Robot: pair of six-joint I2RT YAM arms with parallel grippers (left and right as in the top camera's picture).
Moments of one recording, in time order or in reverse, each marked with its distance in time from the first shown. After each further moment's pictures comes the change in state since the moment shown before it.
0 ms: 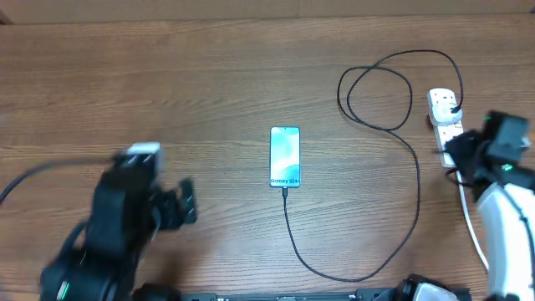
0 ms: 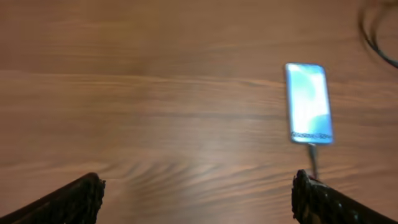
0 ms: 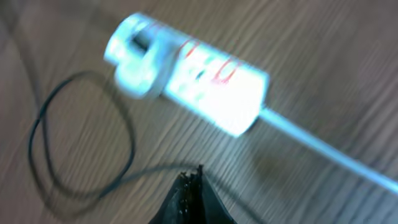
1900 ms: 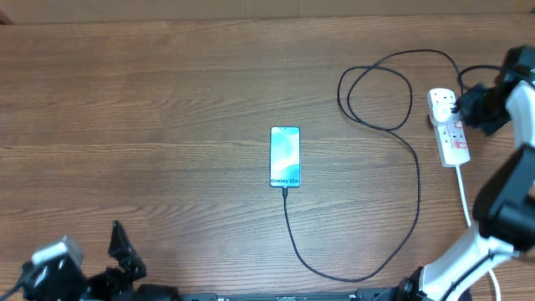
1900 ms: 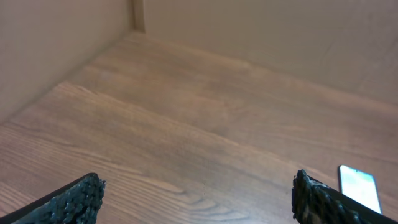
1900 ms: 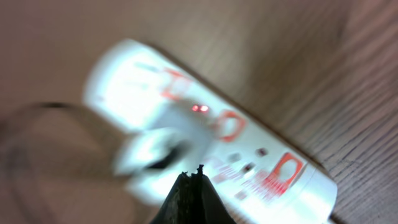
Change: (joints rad) left arm 0.138 -0.496 -0.007 -0.081 -0.242 -0.033; right arm -0.074 0.693 0.751 -0.340 -0.169 -0.196
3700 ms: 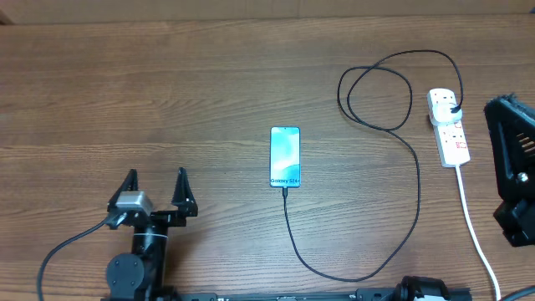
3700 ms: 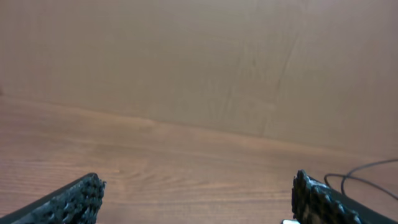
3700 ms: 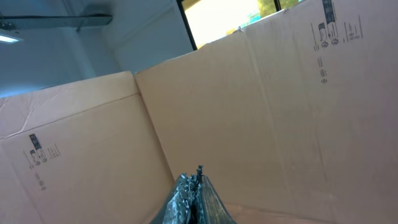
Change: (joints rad) left arm 0.059 -0.256 -0.988 1.212 0.377 0.092; right arm 0.332 -1.103 0.150 0.275 -0.574 -0.008
